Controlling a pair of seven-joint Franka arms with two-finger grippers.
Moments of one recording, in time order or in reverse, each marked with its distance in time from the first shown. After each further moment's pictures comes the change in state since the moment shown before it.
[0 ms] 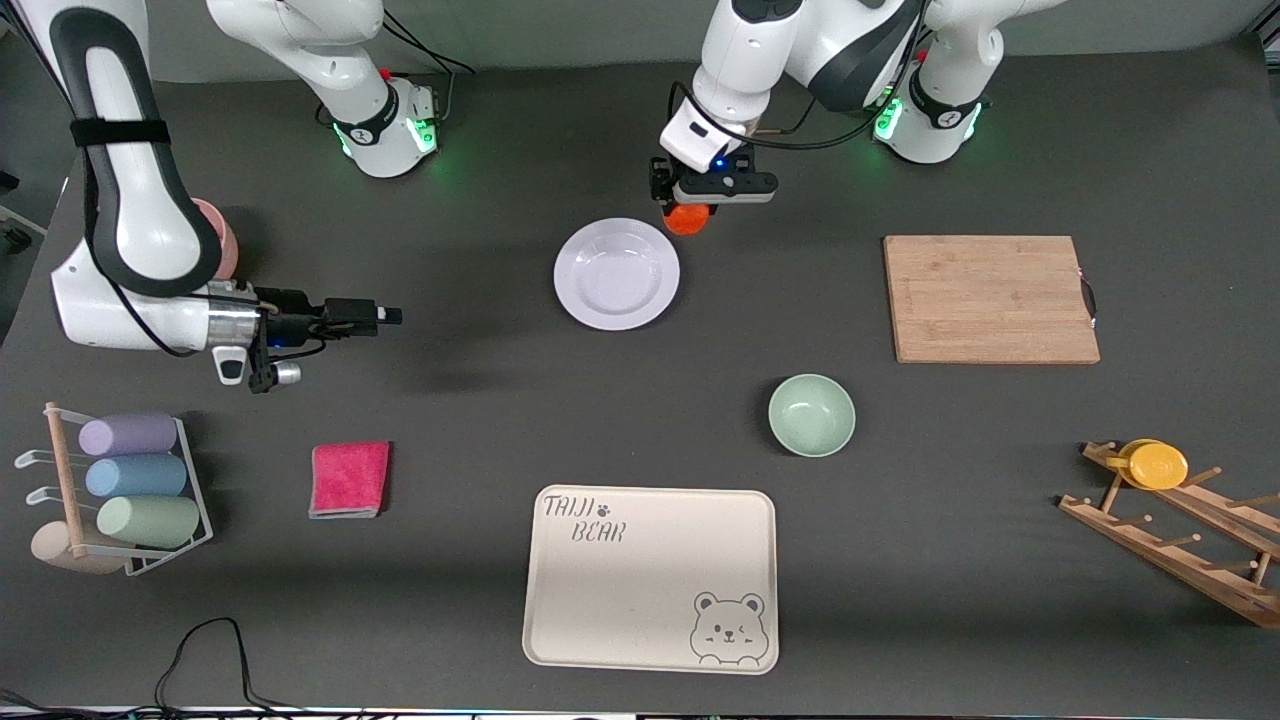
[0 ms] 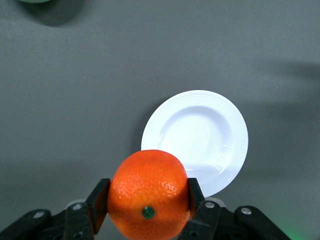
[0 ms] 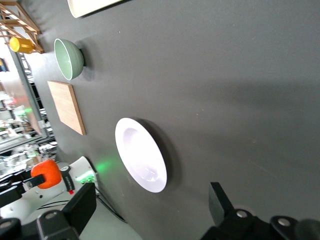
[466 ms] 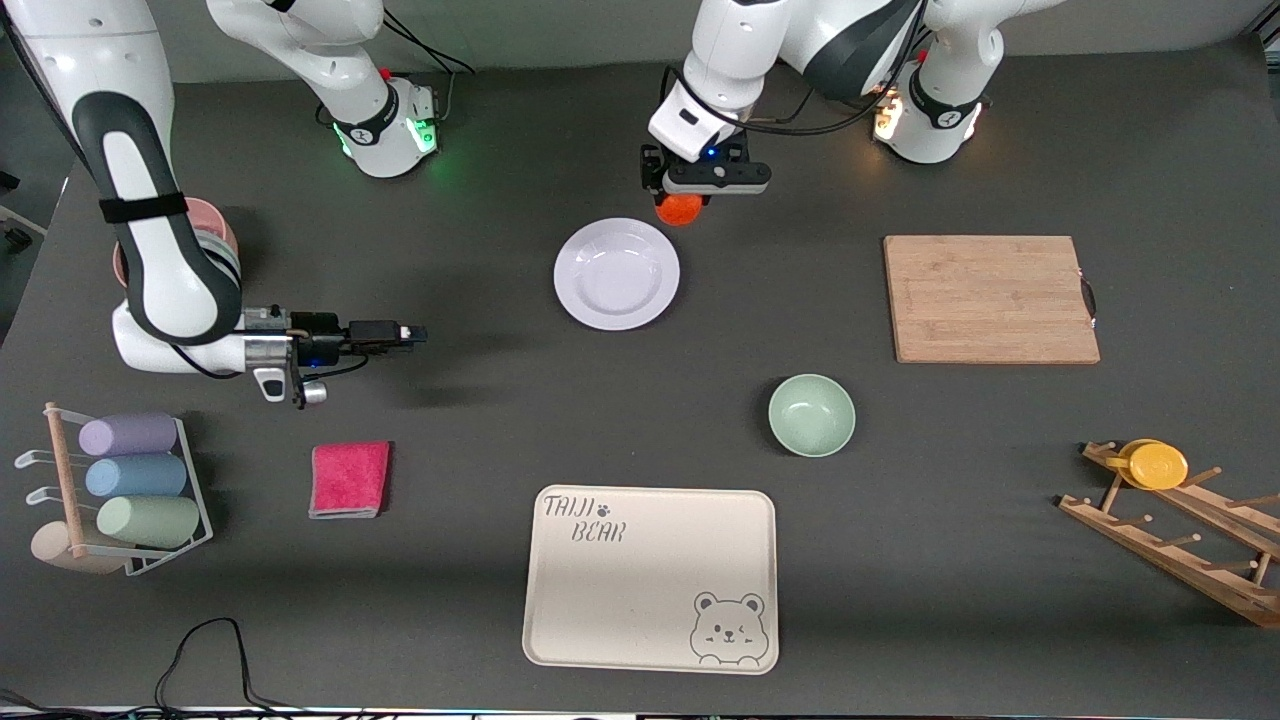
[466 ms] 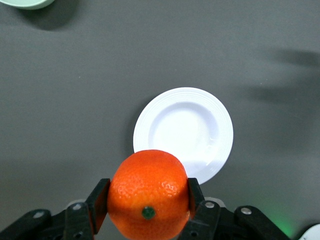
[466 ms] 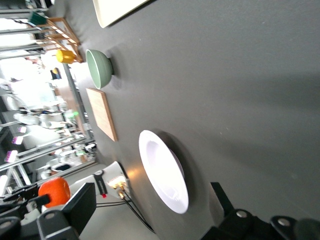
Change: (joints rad) left arm 0.005 0.003 0.014 0.128 0.003 -0.141 0.001; right arm 0.006 0.155 -0.001 -0.005 0.240 0.000 -0.174
